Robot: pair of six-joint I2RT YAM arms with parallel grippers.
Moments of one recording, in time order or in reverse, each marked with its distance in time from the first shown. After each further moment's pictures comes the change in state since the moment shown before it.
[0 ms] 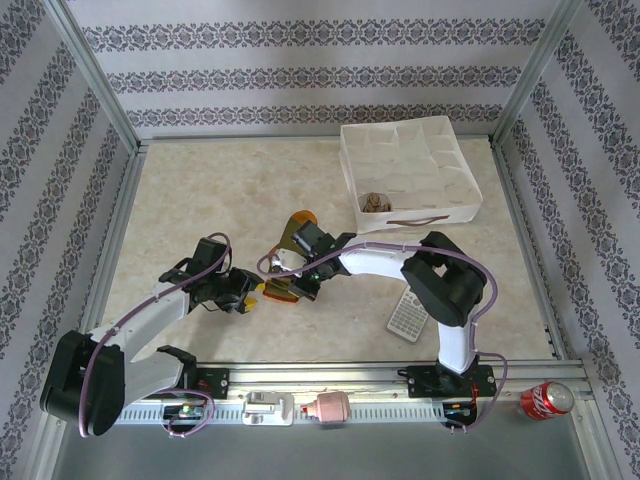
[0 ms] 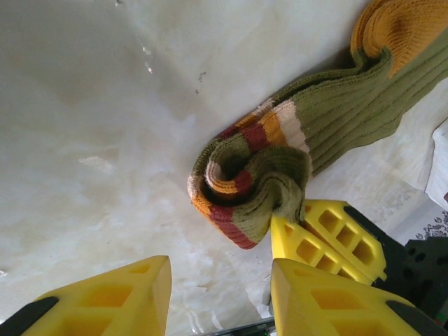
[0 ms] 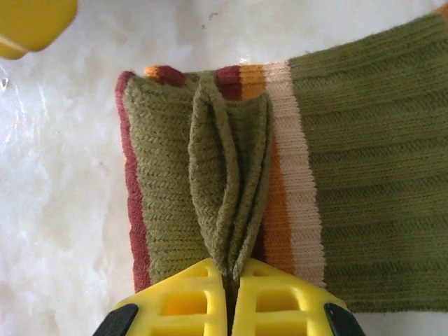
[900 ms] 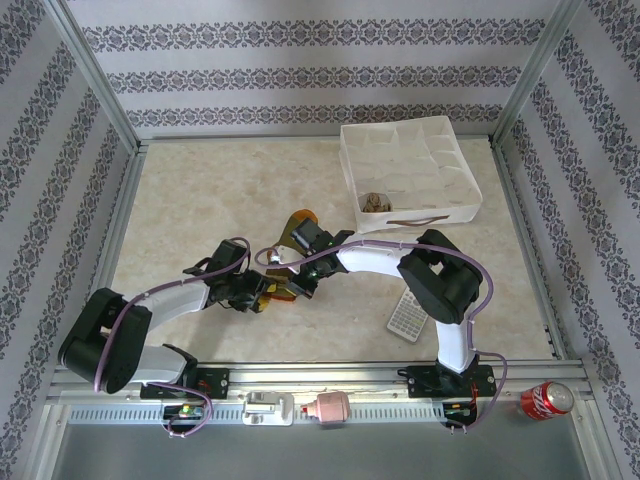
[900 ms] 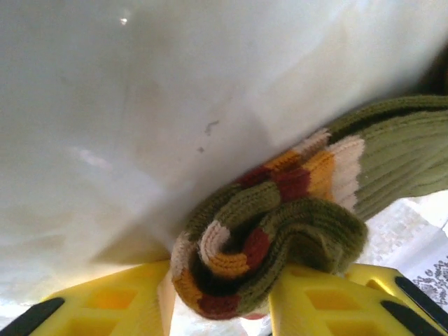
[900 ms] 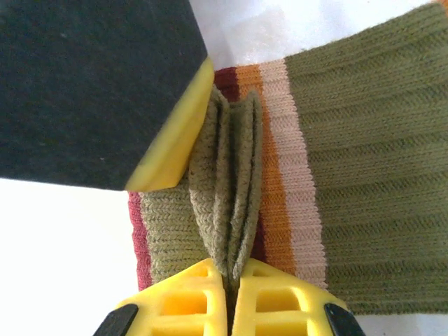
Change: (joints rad) left arm -0.098 0.239 -0.014 0.239 -0.068 -0.166; right arm -0.006 0.024 0.022 0.006 -0.035 0.053
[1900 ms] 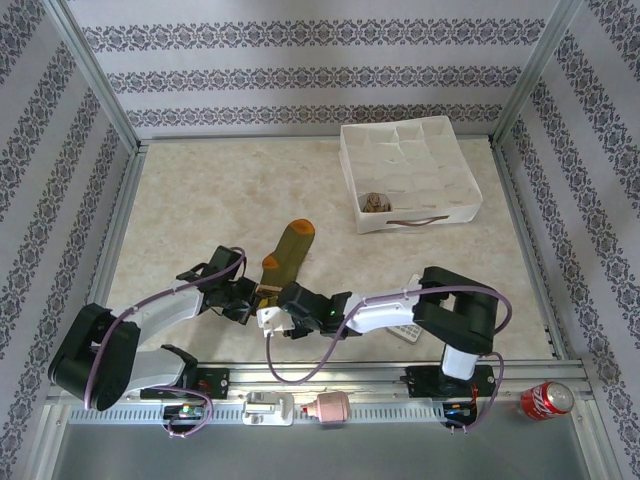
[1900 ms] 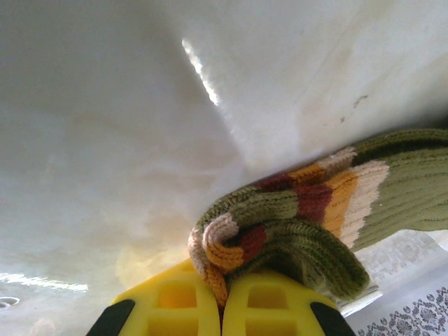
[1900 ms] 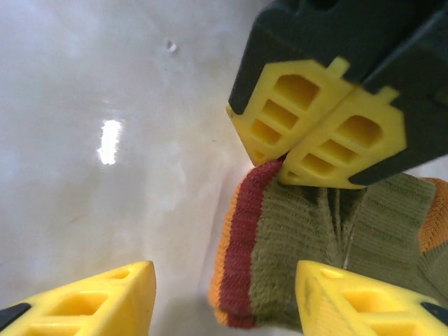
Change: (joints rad) left arm 0.002 -0.101 -0.029 -0.152 0.004 -0.079; right arm 0.367 -0.158 -0.336 0.446 0.566 -0.436
